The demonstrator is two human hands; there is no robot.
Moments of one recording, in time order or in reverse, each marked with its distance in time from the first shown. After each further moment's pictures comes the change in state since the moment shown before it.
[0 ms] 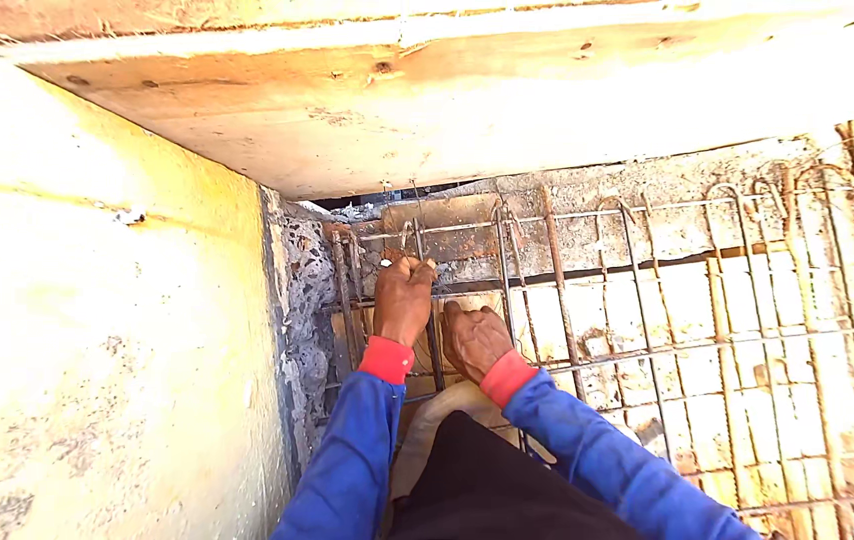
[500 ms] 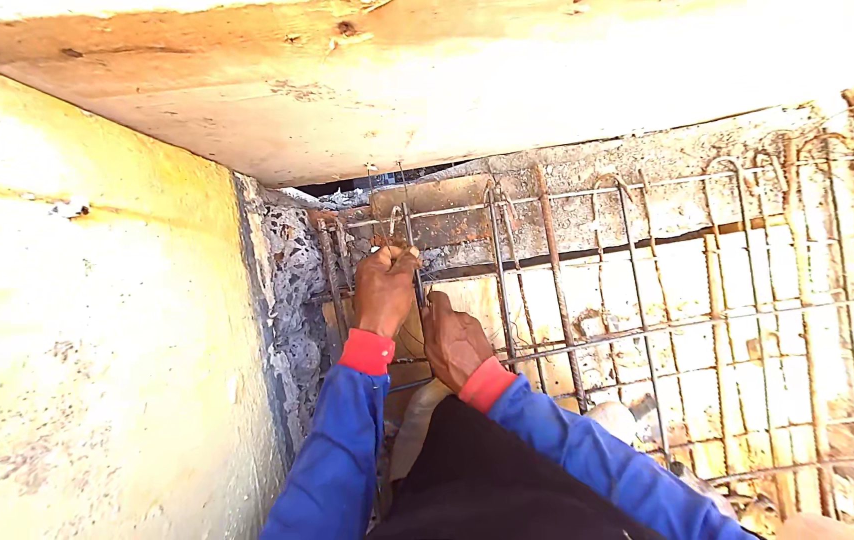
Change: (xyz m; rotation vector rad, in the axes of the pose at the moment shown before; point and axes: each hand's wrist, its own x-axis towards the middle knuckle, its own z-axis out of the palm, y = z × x) left_hand -0.003 -0.009 -0.008 -0.009 0.015 0.014; right_hand -0.015 -0.020 0.015 0.394 -0.019 0.120
